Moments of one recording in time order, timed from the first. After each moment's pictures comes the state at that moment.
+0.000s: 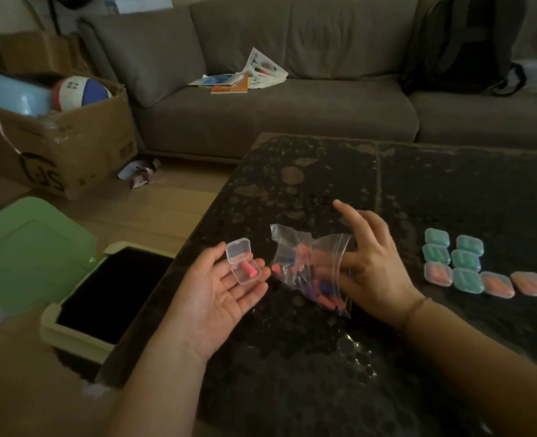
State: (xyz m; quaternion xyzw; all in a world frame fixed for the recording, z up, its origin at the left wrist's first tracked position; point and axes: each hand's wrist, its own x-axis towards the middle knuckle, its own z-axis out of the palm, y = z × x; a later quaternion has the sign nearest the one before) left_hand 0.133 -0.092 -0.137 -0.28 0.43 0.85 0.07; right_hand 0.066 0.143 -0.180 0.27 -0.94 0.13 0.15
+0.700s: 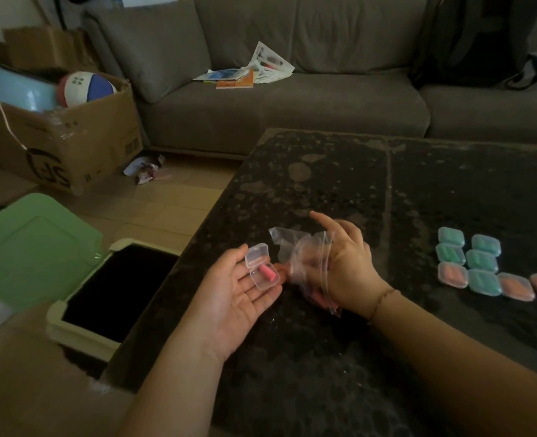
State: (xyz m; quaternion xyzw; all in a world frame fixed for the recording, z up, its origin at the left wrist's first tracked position) left_hand 0.126 -0.083 -0.146 -0.28 0.46 0.84 0.09; right_hand 0.058 0.089 -0.178 0.17 -0.94 0.30 0.00
